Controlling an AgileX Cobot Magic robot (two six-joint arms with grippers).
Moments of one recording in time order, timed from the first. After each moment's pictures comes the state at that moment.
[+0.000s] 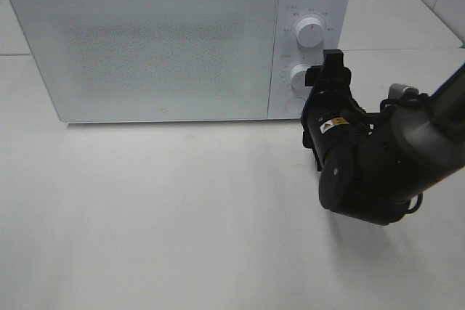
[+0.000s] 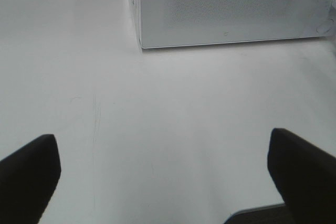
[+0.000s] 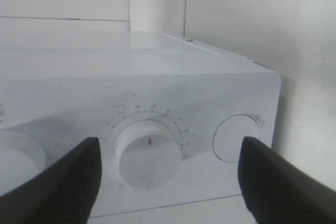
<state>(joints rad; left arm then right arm) -0.09 0.00 -0.50 -0.13 1.05 0.06 0.69 2.02 -0.68 0.87 -1.21 1.30</state>
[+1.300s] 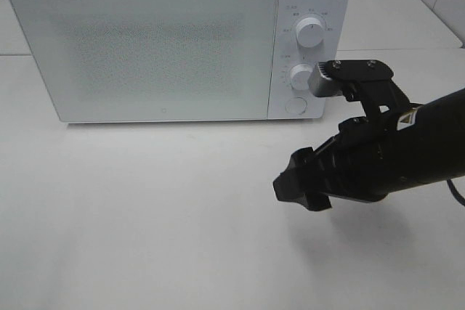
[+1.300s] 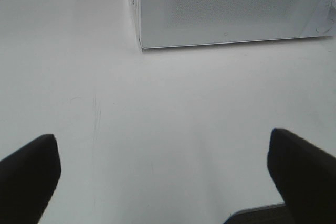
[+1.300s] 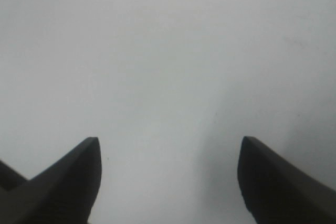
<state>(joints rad) -0.09 0.00 -0.50 -0.13 1.05 0.06 0.57 1.36 -0.56 0.52 0.19 -0.19</state>
